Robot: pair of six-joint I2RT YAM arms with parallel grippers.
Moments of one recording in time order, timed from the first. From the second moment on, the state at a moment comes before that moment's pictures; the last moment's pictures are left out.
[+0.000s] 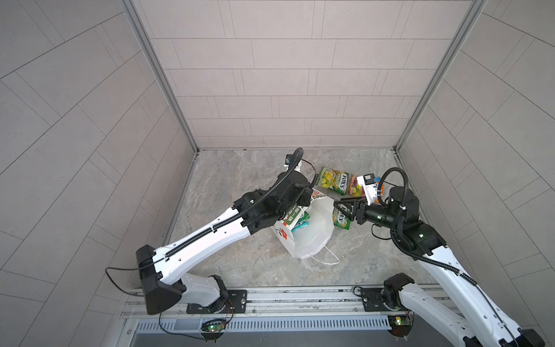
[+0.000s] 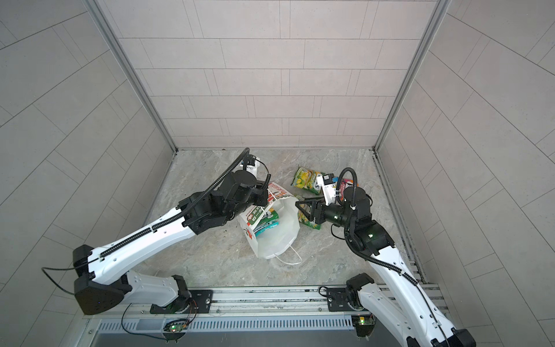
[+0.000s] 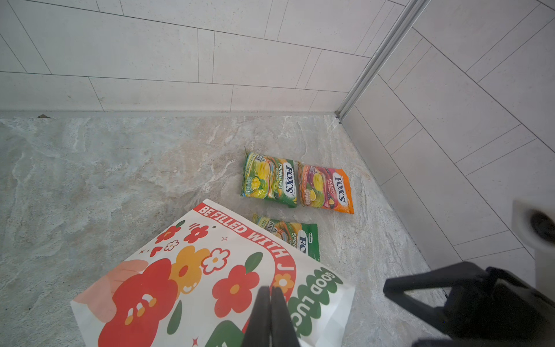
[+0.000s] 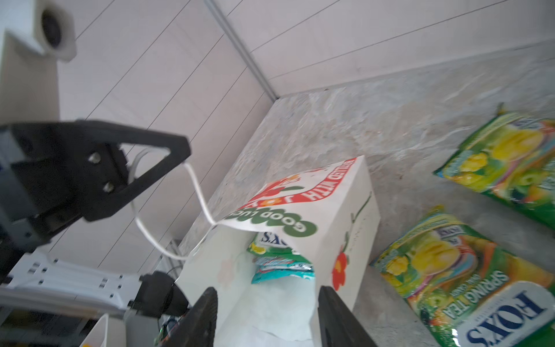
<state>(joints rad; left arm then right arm) -0.97 1.36 1.42 -0.61 -0.41 -0.58 0.36 0.79 0.78 -0.33 -0.59 0.45</state>
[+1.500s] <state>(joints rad) -0.97 1.38 1.46 -0.62 -0.56 -0.57 0.69 1.41 0.95 -0.42 -0.13 0.22</state>
